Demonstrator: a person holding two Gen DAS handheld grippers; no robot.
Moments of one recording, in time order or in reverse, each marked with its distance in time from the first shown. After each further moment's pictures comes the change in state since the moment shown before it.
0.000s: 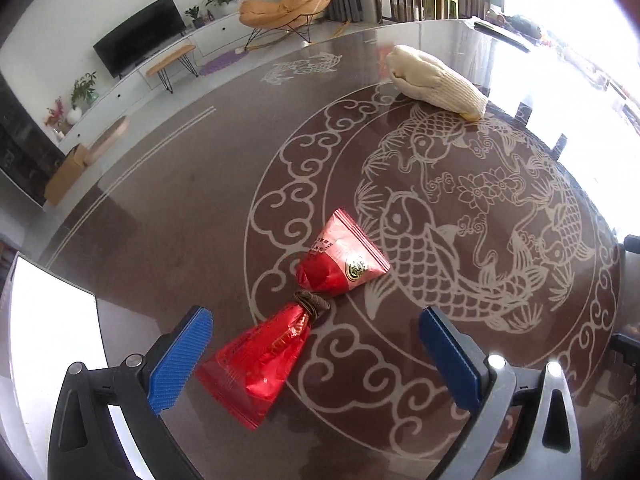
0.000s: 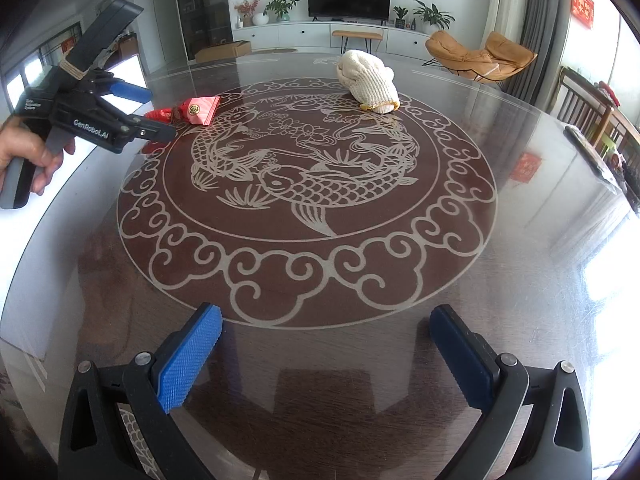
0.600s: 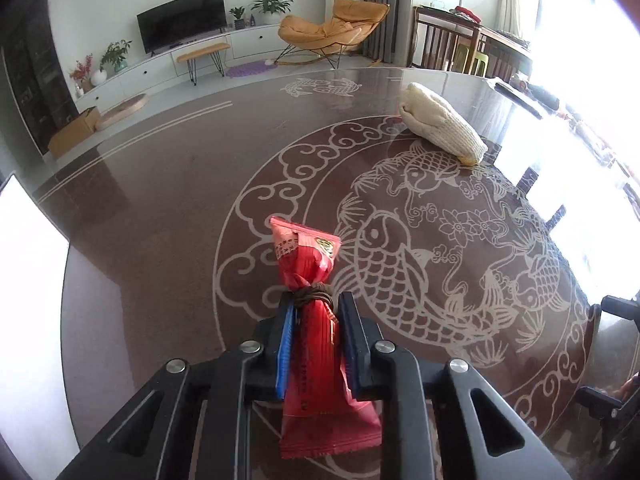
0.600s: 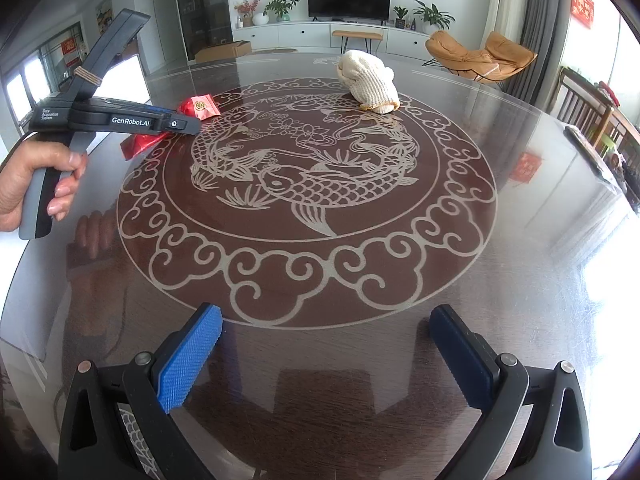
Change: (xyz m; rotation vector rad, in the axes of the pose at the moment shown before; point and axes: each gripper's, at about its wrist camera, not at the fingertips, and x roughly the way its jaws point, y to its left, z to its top) left arm -0.003 -0.019 -0.035 -0.243 -0.140 -0.055; right arm 0.000 0.000 -0.001 0.000 -0.001 0.000
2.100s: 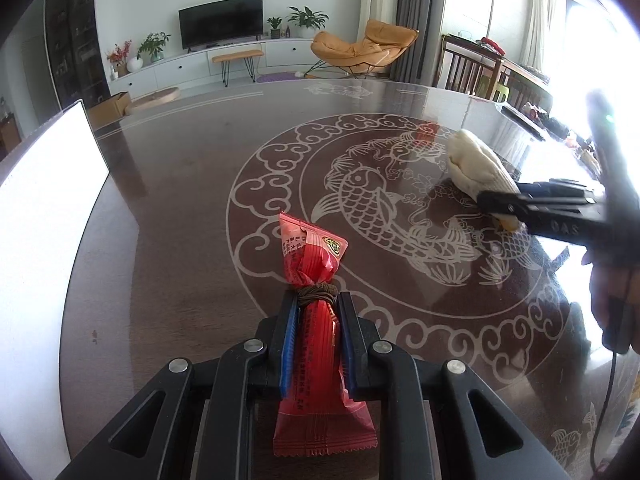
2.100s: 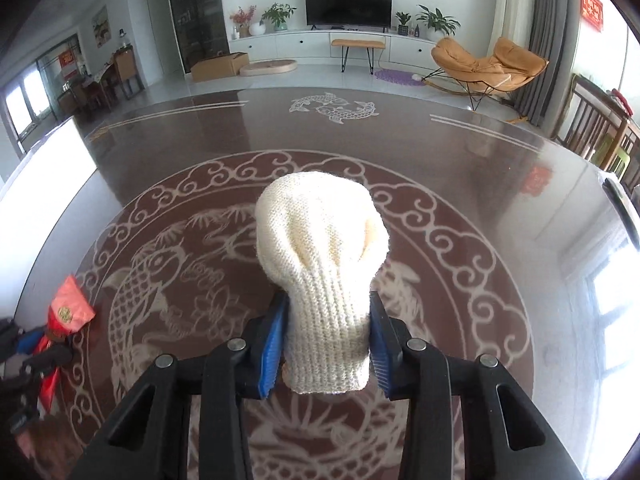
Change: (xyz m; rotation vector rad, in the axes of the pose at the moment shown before) left arm -0.049 -0.013 -0.056 -0.114 -0.062 0.032; right arm 0.079 -0.005 0.127 -0.003 -0.031 0.037
